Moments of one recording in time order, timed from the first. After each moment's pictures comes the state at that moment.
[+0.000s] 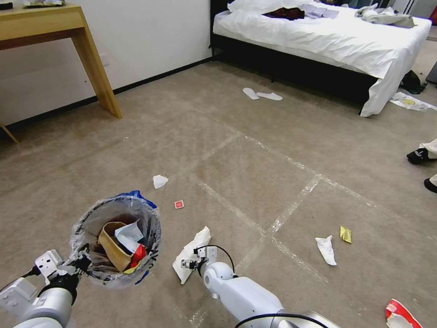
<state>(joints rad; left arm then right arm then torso) 1.67 -1.58 -1.00 -2.31 -0.76 0.59 -0.23 -0.70 1.61 -0.44 0.70 0.91 -0.19 0.20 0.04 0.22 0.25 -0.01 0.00</state>
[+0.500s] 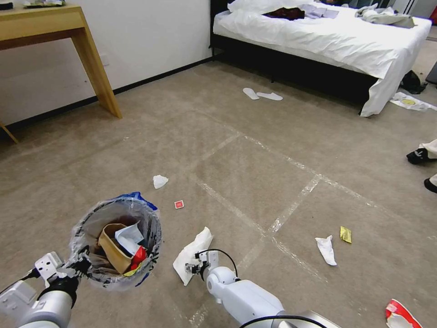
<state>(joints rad) 1.69 -1.58 -1.00 -2.31 -0.76 0.58 -0.22 -0.70 1.61 -0.46 0.67 0.87 -0.16 0.14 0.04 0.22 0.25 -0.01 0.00</state>
